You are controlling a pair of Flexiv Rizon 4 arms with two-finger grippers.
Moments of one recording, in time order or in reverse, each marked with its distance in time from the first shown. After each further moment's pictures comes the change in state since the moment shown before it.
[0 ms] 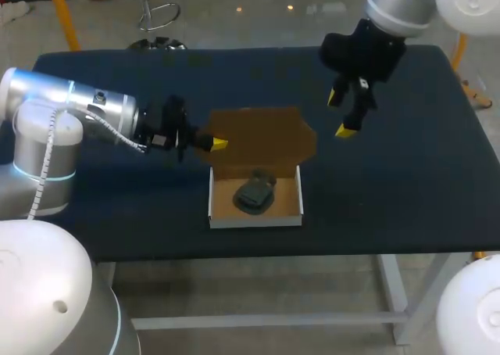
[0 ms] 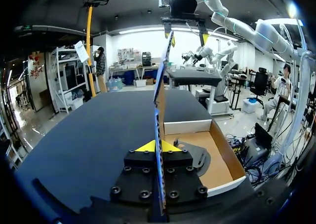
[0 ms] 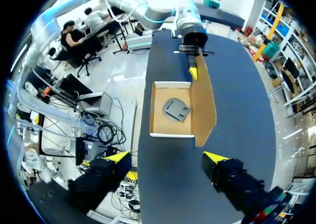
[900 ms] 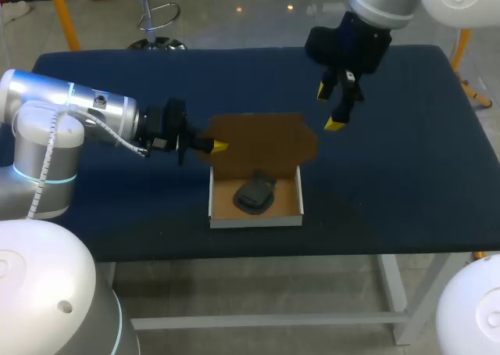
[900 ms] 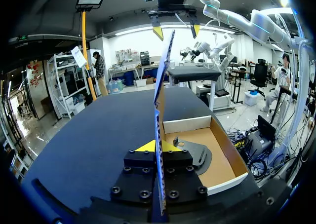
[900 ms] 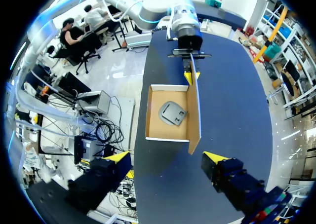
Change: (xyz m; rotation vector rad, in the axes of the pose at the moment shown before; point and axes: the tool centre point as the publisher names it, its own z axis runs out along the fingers) left arm 0.005 0.000 0.000 -0.017 -0.013 0.066; right arm -0.013 0.021 -0.004 0.030 -0.014 -0.016
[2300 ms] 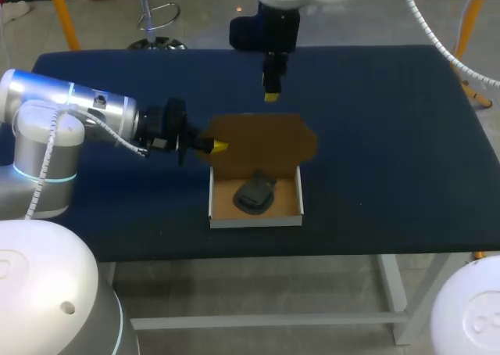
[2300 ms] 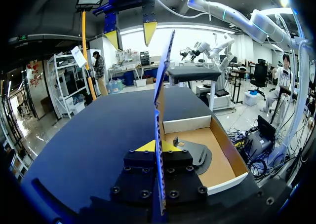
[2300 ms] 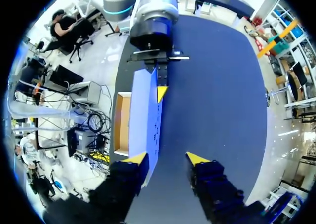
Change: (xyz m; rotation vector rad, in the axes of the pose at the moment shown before) left arm 0.000 0.000 0.000 0.001 0.001 0.000; right arm -0.097 0.085 0.049 0.193 -0.001 -0.036
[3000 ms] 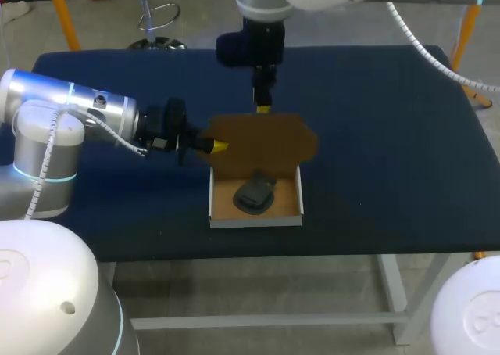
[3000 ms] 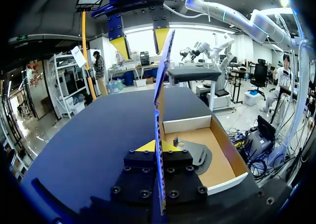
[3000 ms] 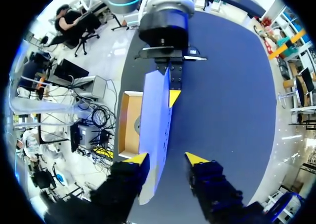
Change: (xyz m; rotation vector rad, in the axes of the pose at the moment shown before) left arm 0.000 0.000 0.000 0.000 0.000 0.000; right arm 0.018 0.015 0.019 0.040 0.044 -0.044
